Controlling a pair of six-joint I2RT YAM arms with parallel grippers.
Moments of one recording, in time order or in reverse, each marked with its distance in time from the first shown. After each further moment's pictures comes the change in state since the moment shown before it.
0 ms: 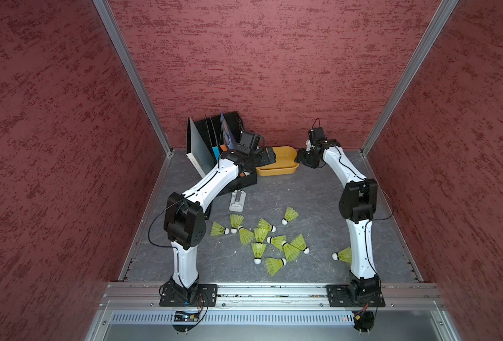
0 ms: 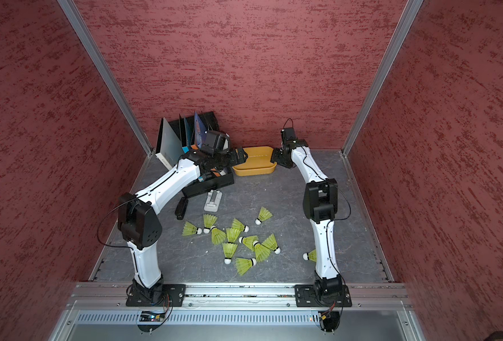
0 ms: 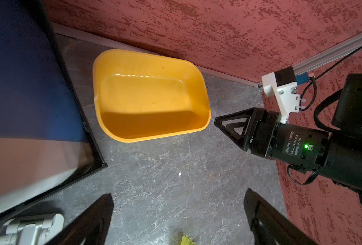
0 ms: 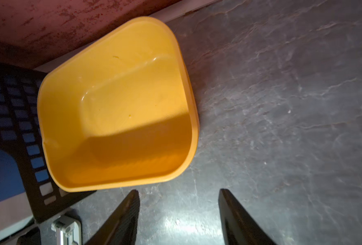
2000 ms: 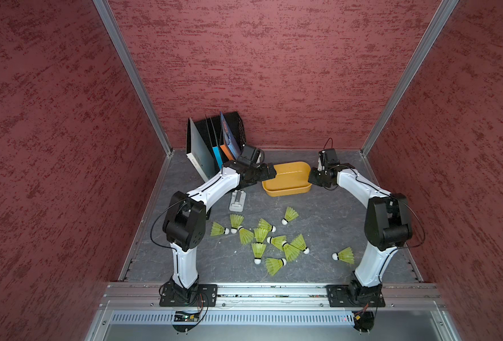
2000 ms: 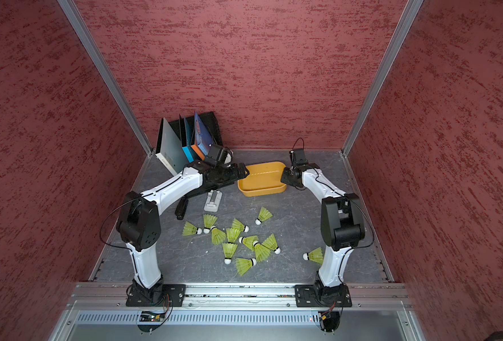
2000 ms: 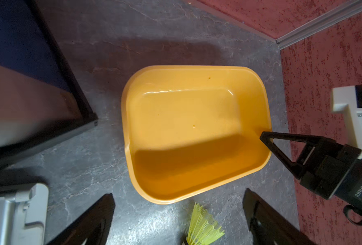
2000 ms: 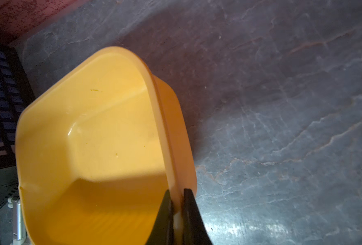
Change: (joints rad) left arm -0.023 -0.045 -0.236 0.059 0.107 0.012; right arm -0.016 -0.549 -0.911 0.375 0.102 0.047
